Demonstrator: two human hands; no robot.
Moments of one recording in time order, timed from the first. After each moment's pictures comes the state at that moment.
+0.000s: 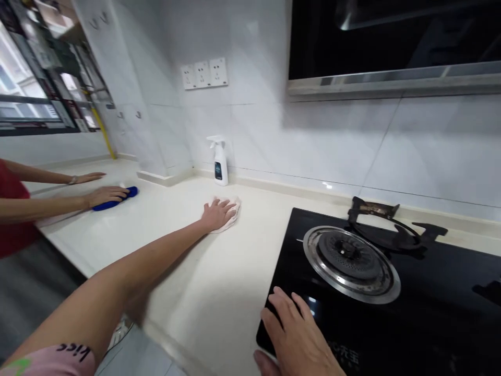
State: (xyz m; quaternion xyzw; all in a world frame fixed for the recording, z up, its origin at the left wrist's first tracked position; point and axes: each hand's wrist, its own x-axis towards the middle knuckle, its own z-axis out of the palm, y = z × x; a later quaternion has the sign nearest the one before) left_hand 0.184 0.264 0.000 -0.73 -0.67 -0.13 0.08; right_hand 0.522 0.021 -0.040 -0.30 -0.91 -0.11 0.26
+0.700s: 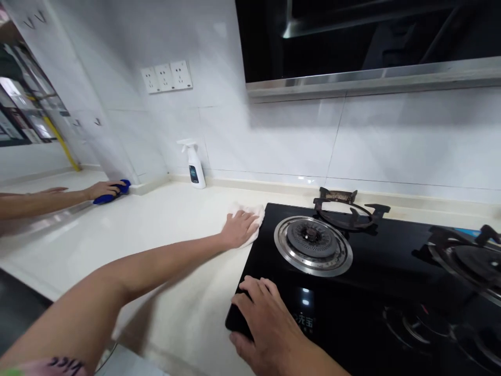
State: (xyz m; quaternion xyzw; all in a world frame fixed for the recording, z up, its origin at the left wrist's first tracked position) left_hand 0.348 0.221 0.002 -0.84 -0.52 -0.12 0.05; right_hand 0.522 0.017 0.005 -0.39 -0.89 0.19 0.16
